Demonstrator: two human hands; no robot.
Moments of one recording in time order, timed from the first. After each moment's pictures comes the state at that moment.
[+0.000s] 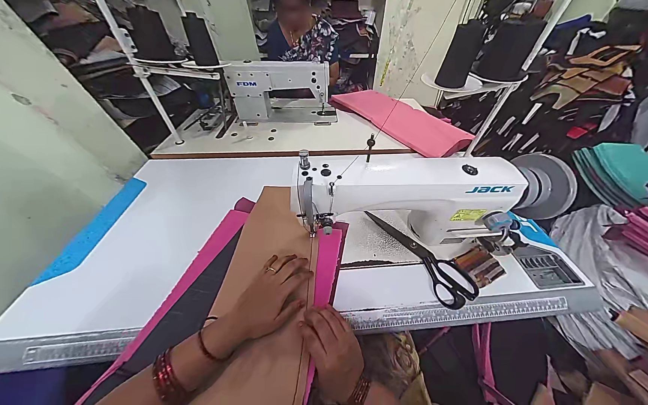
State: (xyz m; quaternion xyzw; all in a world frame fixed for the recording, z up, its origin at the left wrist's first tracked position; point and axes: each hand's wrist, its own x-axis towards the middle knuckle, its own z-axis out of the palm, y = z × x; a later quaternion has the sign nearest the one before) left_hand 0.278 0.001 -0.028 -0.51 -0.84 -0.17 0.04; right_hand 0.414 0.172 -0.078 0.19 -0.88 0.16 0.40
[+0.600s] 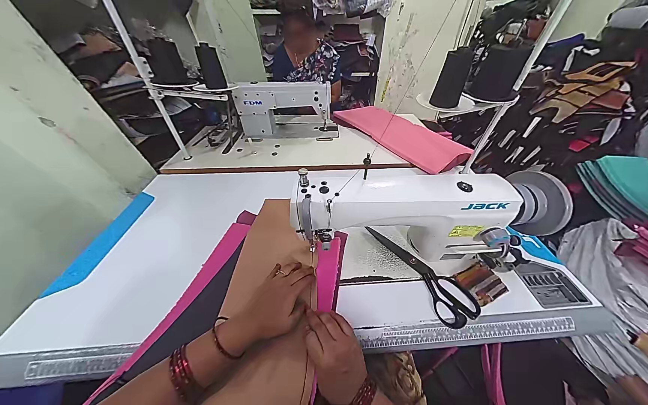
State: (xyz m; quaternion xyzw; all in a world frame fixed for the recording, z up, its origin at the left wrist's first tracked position) left_hand 0.269 0.029 0.007 -0.45 -0.88 -0.12 -0.11; right_hand 0.398 0.182 -0.057 0.17 -0.90 0.10 0.38
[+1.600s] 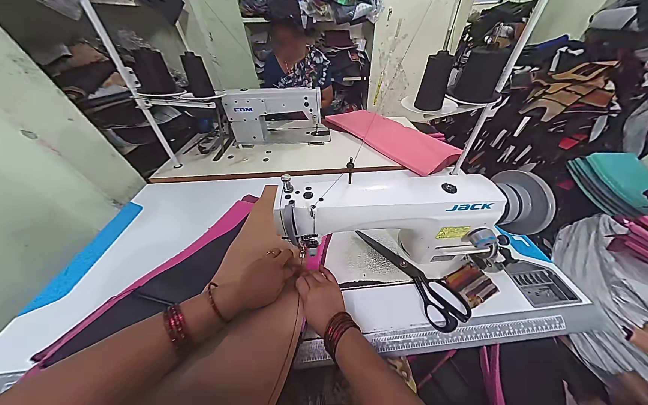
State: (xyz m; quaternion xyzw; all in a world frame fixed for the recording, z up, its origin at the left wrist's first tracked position) left_hand 0.222 0.054 0.047 -0.44 -0.88 0.05 -0.19; right_hand 0.318 0.201 -0.020 0.12 -0.96 0.22 0.10
